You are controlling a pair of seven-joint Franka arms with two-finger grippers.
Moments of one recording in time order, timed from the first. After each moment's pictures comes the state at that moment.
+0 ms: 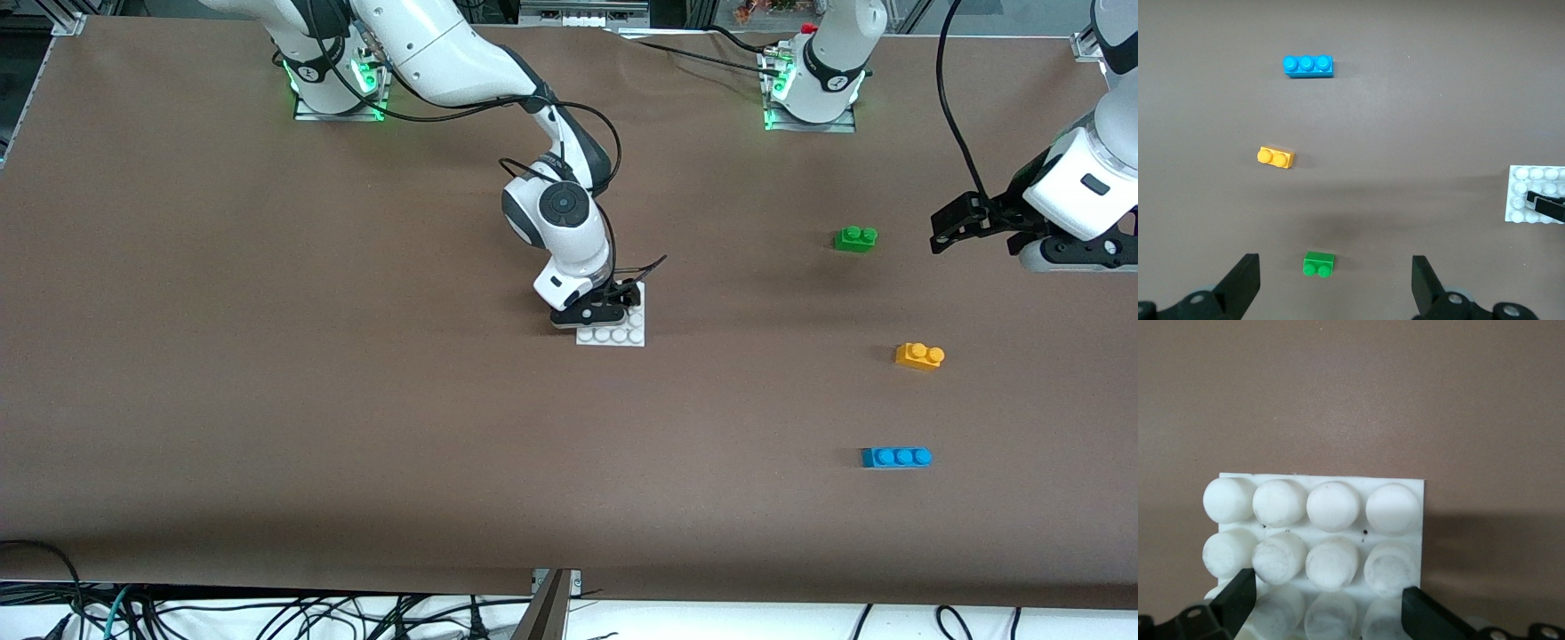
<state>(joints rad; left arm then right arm) 0.02 0.03 -0.08 -1.63 0.00 1.64 -0.08 0.91 0.93 -0.09 -1.39 0.17 2.54 0.74</state>
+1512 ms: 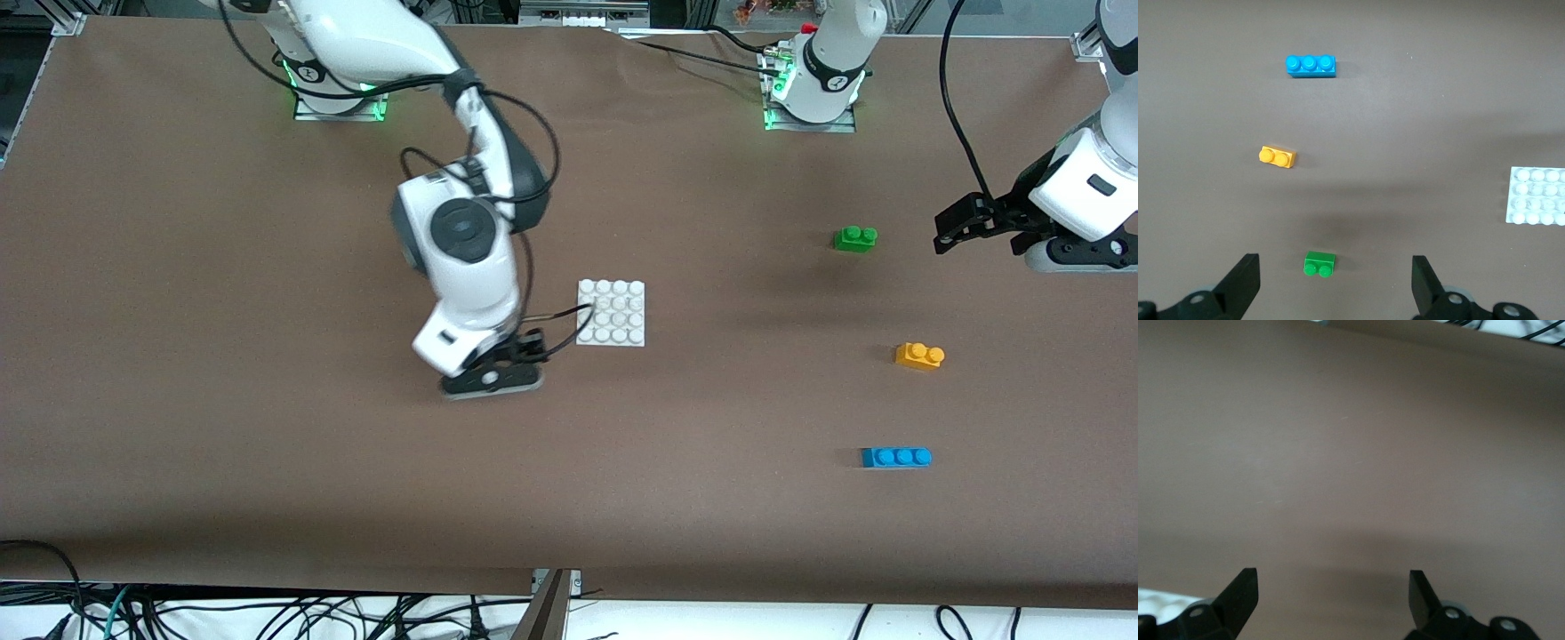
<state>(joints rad) 0.02 0.03 -0.07 -1.63 0.00 1.64 -0.08 0.78 0.81 -0.40 -1.11 0.17 2.03 0.28</state>
